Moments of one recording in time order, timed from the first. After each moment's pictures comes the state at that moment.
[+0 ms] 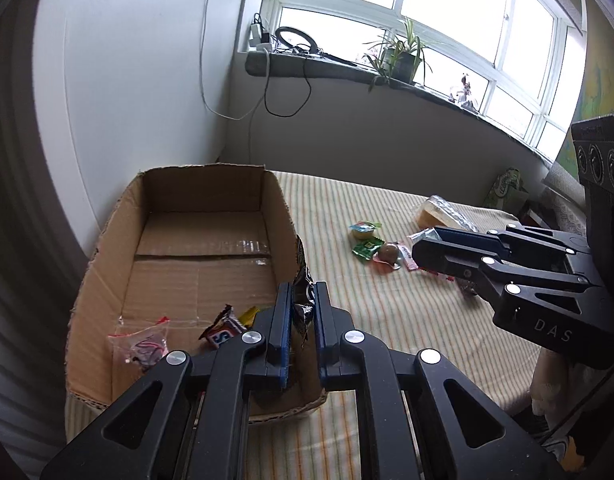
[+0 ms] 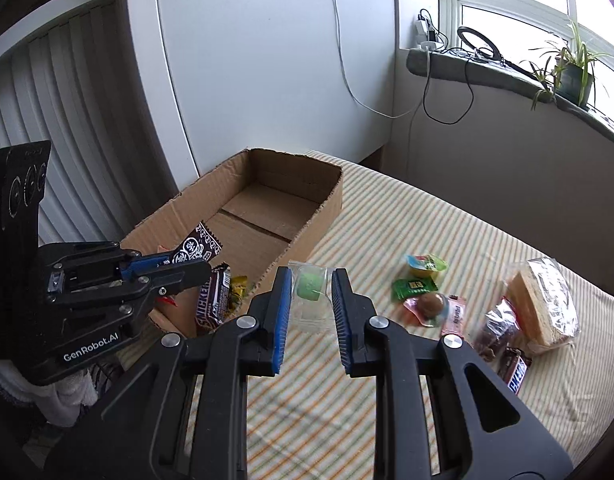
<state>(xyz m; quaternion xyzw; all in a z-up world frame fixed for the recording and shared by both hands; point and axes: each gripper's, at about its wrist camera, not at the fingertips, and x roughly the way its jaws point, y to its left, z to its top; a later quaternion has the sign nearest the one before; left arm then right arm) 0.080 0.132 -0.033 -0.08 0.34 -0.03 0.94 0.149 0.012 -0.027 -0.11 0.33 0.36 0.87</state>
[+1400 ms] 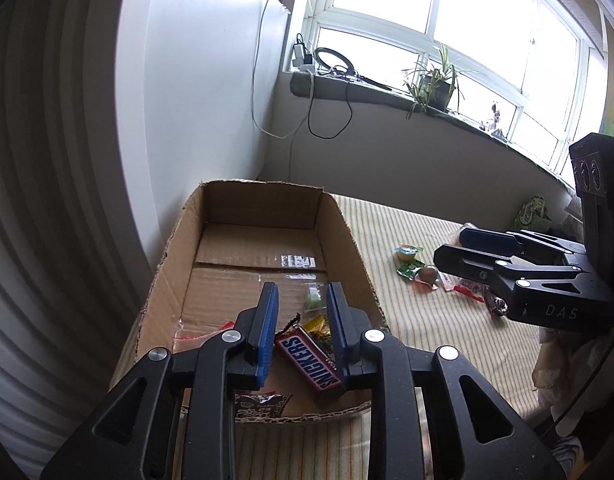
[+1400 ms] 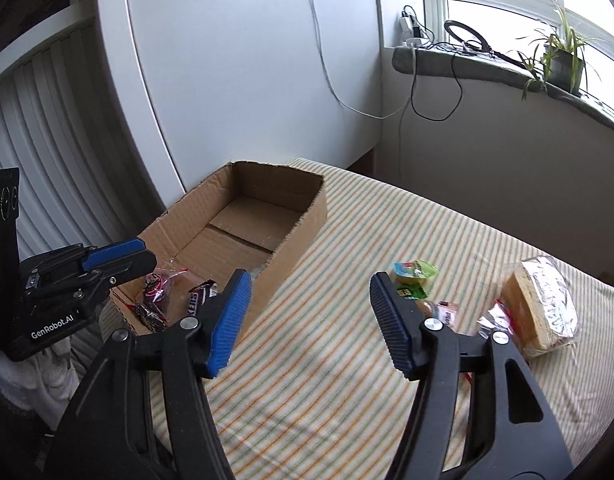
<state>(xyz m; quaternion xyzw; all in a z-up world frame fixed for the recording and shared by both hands) 0.060 0.163 -0.026 -0.09 0.31 0.02 0.95 0.168 -0.034 -0.021 -0.06 0.33 0.33 0.88</state>
